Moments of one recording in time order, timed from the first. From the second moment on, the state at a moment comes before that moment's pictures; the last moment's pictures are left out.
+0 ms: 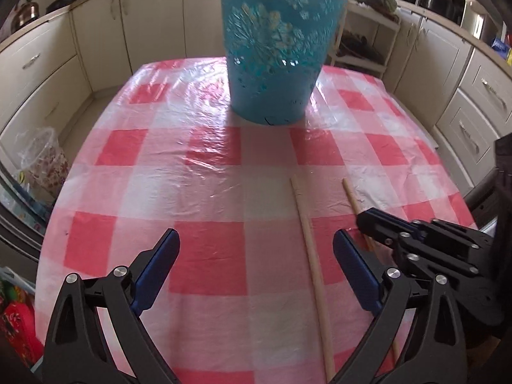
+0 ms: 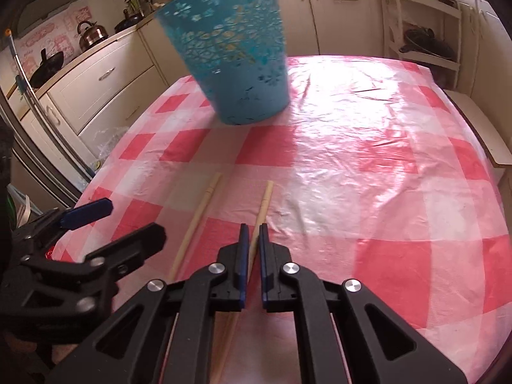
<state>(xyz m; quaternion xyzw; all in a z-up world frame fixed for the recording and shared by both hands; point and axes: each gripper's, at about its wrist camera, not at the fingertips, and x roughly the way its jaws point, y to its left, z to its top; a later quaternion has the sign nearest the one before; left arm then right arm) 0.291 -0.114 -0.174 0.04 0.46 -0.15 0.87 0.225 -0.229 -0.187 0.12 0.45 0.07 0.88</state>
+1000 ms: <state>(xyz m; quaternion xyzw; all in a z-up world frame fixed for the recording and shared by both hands) 0.259 -0.050 -0.026 -0.10 0.29 -0.25 0.92 0.224 -0.244 -0.188 0.12 0.45 0.06 0.88</state>
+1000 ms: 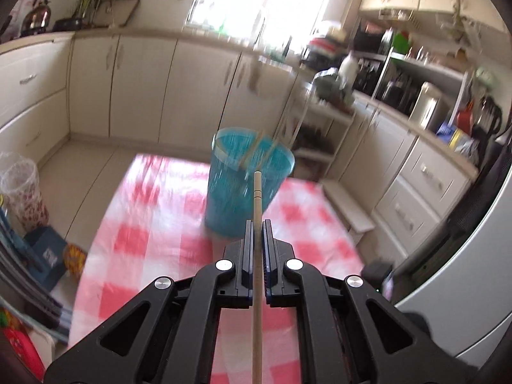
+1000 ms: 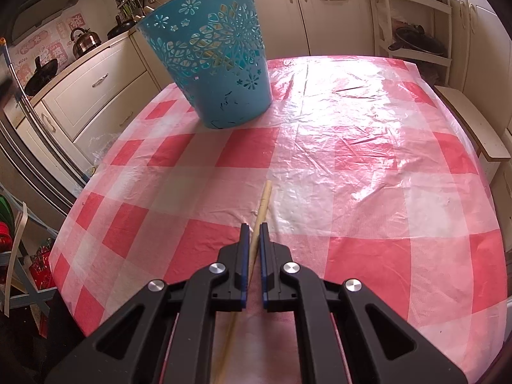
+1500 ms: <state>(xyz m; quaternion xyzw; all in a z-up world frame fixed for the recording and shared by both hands) 0.394 -0.107 0.056 -0.14 0.19 -0.26 0.94 0.224 -0.253 -0.190 0.16 0.45 0.07 0.88</state>
